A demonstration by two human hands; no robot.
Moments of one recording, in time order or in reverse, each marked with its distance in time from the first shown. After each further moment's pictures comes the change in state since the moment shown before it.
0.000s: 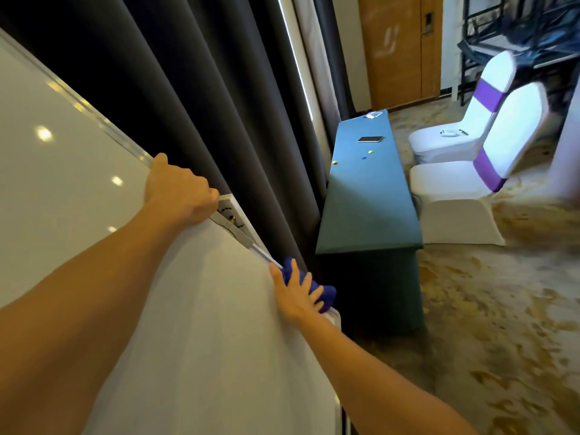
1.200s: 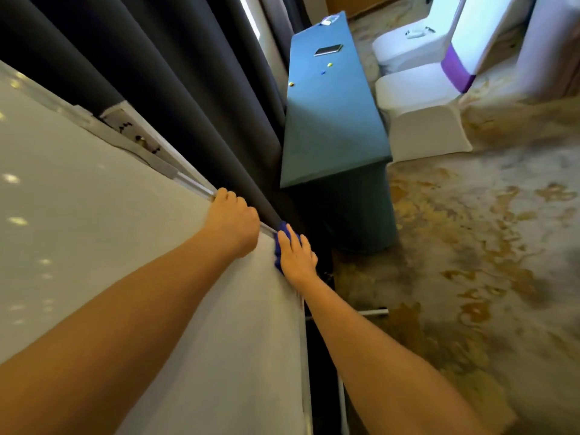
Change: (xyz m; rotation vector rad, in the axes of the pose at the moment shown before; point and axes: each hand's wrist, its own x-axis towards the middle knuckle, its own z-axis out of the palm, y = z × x) left_hand -0.032 0.237 0.008 -0.145 -0.163 0.376; right_hand 0.061 0.141 0.023 0.158 0.120 -0.014
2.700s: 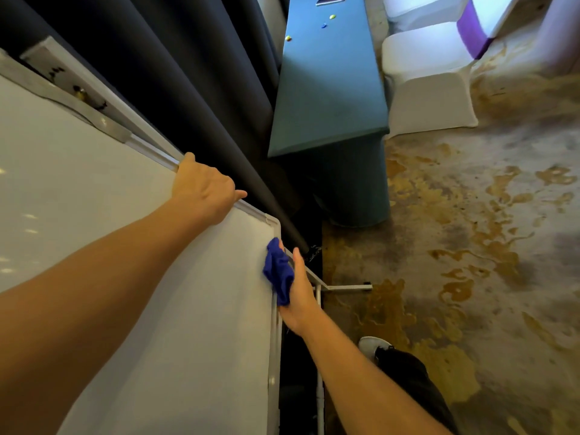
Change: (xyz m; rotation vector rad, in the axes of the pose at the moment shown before) left_hand 0.018 0.010 0.003 -0.120 0.044 -0.057; right_hand -0.092 0.047 -0.022 1.119 -0.206 0.436
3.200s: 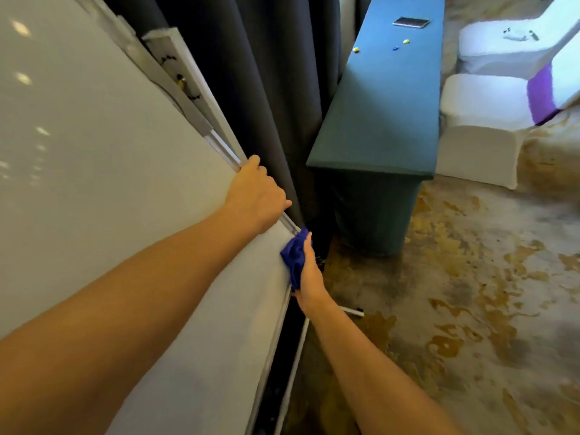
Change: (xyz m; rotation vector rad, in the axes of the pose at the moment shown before) left_hand 0.006 -0.006 0.003 -0.070 0.064 0.037; right_hand 0.055 -0.038 0.030 -0.380 0.084 -0.017
